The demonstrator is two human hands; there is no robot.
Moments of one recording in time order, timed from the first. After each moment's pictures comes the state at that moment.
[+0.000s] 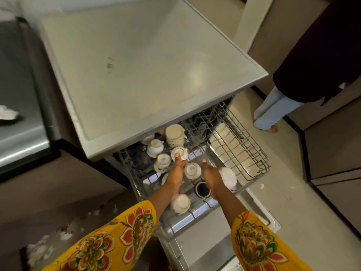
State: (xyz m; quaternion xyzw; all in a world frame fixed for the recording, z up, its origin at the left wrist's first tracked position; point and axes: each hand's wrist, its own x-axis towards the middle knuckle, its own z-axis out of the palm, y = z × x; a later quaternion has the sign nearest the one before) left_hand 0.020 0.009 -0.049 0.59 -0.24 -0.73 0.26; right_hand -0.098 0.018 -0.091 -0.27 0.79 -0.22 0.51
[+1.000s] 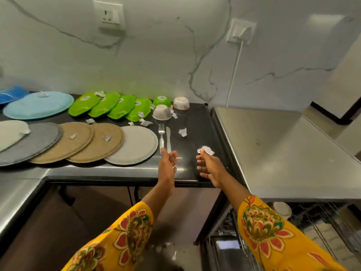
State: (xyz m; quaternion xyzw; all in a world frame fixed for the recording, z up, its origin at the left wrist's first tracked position) left_hand 0.453 0.058 0.108 0.55 -0.17 -0.48 0.66; right_hand 0.330 -0.008 0.119 -0.51 0.56 -0.27 0.60
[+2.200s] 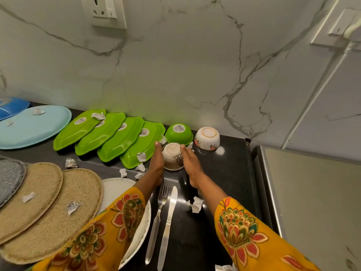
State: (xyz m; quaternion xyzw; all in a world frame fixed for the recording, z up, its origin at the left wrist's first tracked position) left_hand 0.630 -0.246 0.099 0.60 -0.08 -0.42 0.67; right_hand 0.553 -0.302 0.088 -0.59 0.42 -0.25 0.65
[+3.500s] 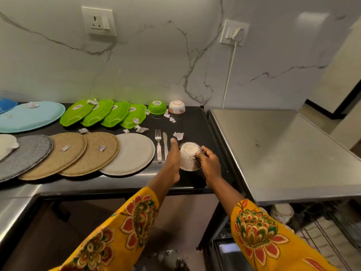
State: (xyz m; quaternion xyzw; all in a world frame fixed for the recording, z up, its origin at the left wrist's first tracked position) left_hand 0.458 0.012 0.144 0.55 -0.21 -0.57 0.57; right_hand 0.356 -0.022 0.114 -0.52 0.55 -0.42 0.49
